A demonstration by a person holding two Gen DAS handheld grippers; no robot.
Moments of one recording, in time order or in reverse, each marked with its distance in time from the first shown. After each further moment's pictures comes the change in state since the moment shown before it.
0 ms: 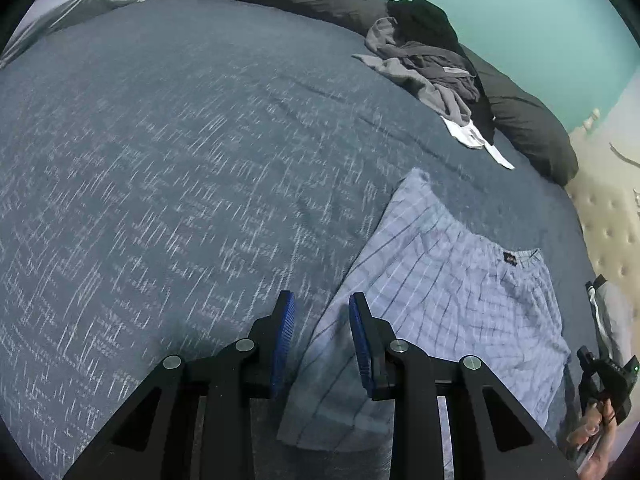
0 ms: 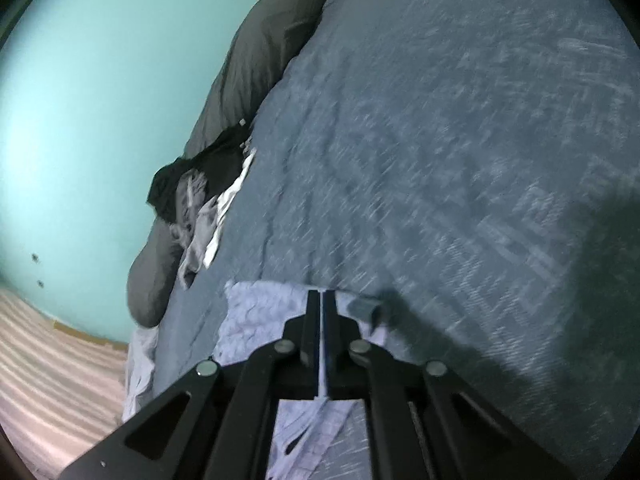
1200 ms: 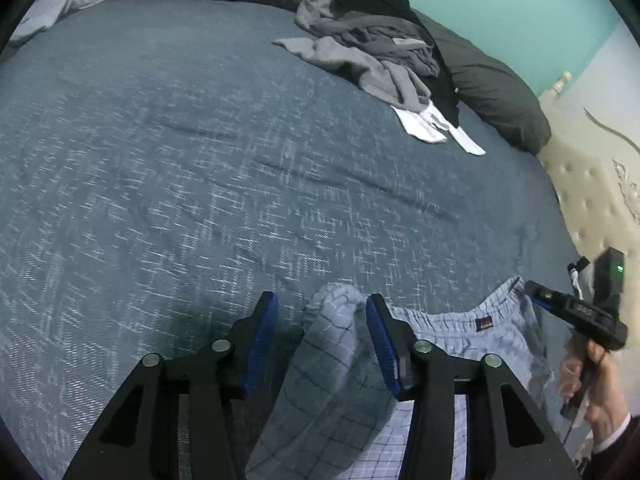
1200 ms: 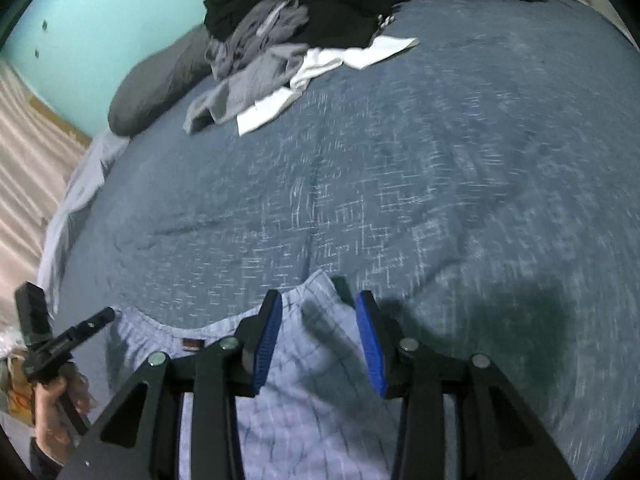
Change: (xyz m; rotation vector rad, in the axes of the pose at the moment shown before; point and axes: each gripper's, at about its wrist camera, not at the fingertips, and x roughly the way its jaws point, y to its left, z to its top) left arm 0.078 -0.059 0.092 0.139 0.123 -0.130; right arm 0.196 0.156 0.005 -0.654 0.449 -0.152
